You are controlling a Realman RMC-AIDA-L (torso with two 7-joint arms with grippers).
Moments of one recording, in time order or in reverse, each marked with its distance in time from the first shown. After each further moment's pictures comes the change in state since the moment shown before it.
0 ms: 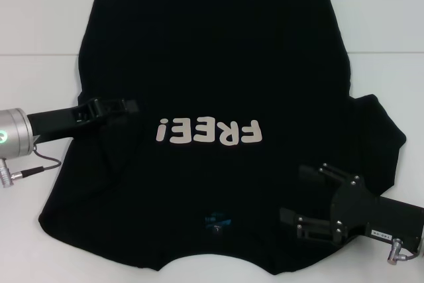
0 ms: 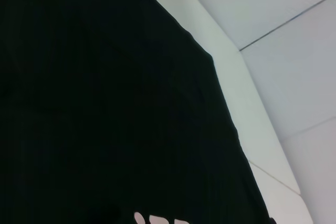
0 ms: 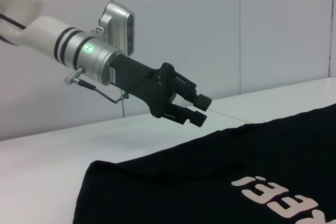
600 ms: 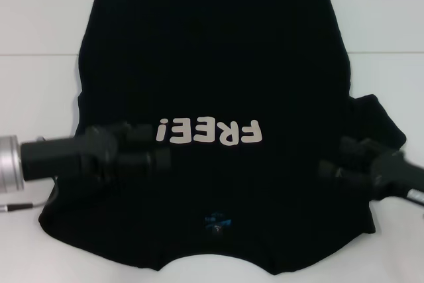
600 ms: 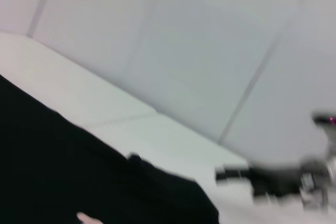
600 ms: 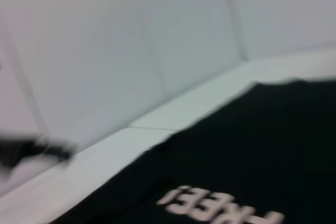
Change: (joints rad) left arm 0.073 0.011 0.084 0.017 -0.104 0.388 0.731; right arm -0.007 -0.012 0.107 -0.134 -0.002 -0.001 0.392
